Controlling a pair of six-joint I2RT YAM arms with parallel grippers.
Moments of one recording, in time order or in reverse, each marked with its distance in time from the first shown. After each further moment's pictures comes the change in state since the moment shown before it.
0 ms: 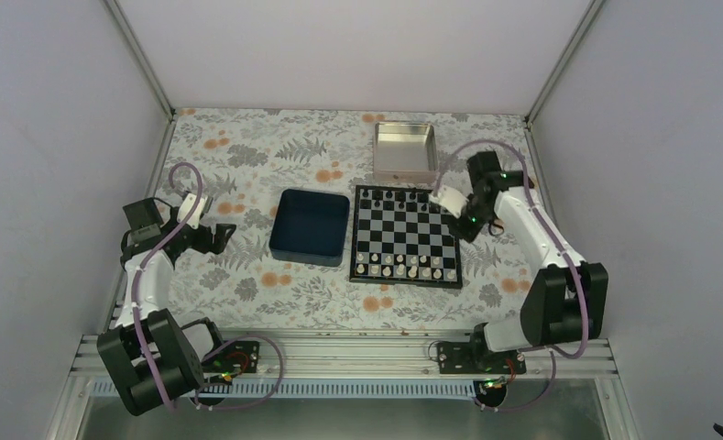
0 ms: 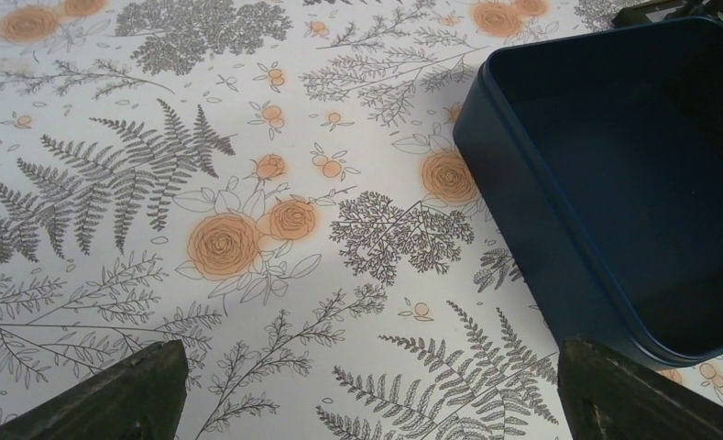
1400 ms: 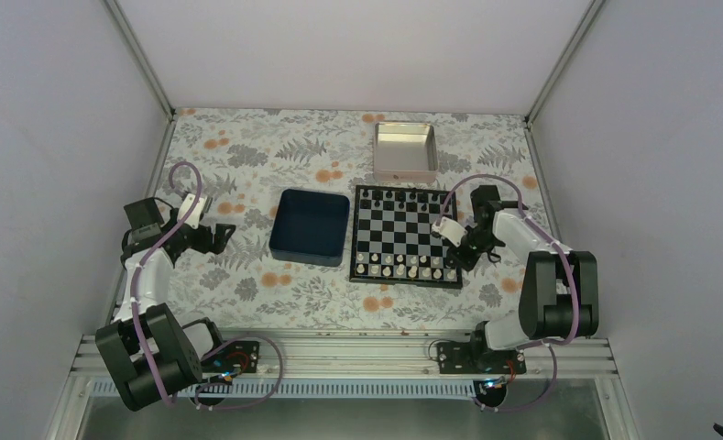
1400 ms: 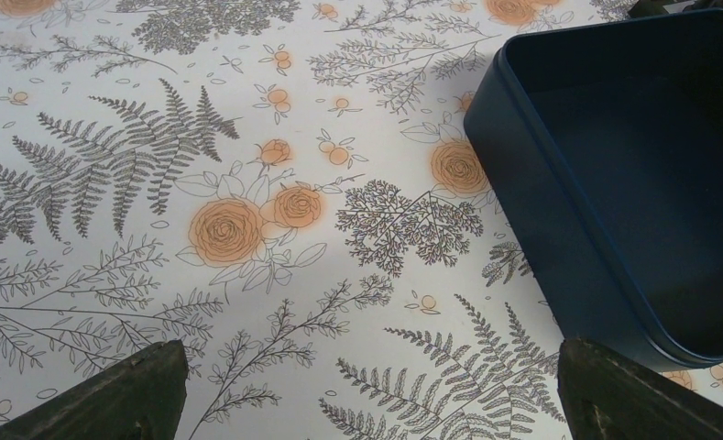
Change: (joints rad) left arm 0.001 0.033 0.000 0.007 -0.018 -0.014; right arm -0.142 0.004 -0.392 0.216 -0.163 -0.126
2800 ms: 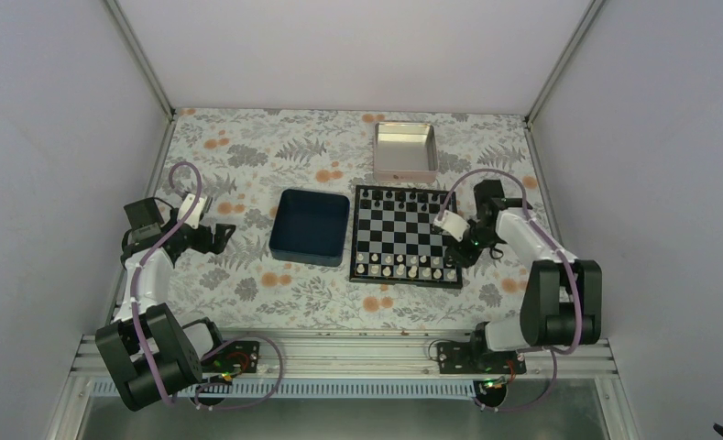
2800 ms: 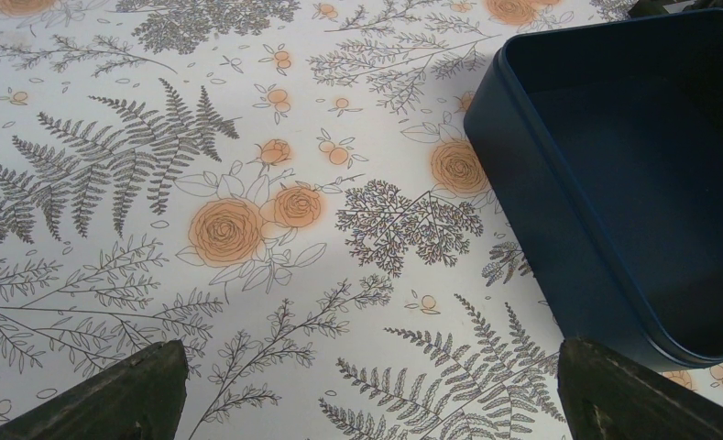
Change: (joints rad) left arm 0.000 0.000 0.000 0.000 0.000 0.000; right arm -0.001 -0.024 0.016 0.006 0.014 0.001
